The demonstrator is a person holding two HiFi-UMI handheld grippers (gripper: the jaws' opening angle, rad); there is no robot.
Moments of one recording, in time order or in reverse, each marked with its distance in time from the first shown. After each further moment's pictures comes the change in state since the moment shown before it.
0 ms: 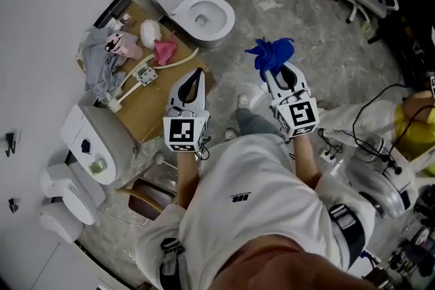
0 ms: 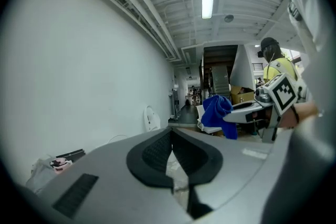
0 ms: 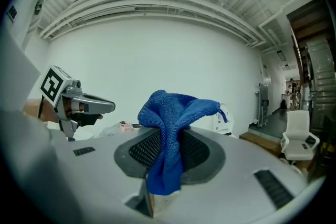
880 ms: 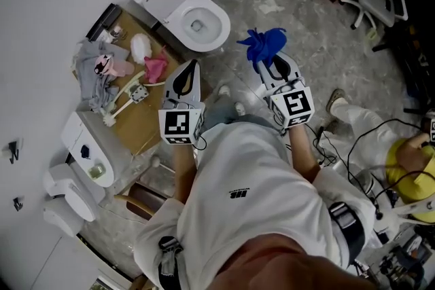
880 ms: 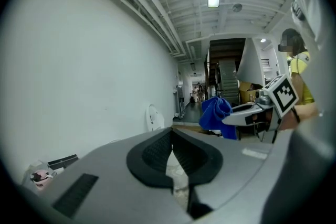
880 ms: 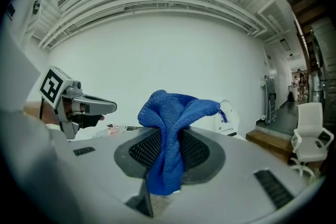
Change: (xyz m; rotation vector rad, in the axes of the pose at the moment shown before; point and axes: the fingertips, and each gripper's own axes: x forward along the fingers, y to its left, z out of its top) left arm 0.170 0.029 0.022 -0.006 0.035 0.049; right arm 0.124 -0.128 -0.002 0.056 0.012 0.071
